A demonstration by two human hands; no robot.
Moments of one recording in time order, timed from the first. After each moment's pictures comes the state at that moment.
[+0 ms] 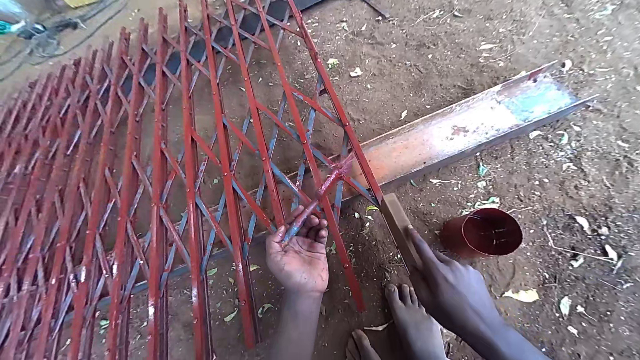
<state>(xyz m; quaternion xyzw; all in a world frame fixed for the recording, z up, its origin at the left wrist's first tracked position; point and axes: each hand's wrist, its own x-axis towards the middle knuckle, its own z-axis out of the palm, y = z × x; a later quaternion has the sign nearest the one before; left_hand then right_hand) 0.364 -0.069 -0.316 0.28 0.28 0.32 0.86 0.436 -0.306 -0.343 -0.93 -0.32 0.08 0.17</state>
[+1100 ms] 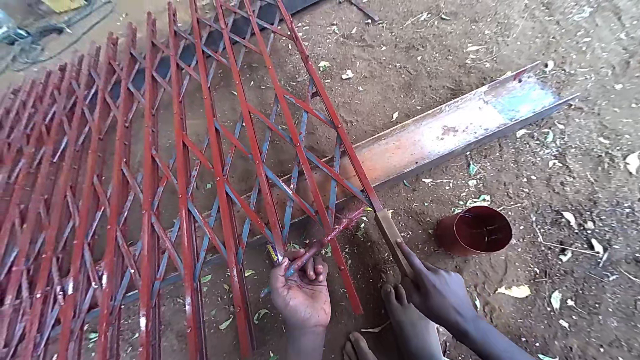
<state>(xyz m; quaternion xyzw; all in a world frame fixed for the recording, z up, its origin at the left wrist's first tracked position) 0.325 -0.094 -0.347 0.29 0.32 0.35 0.83 0.426 -0.323 -0.411 -0.92 -0.35 0.04 0.19</state>
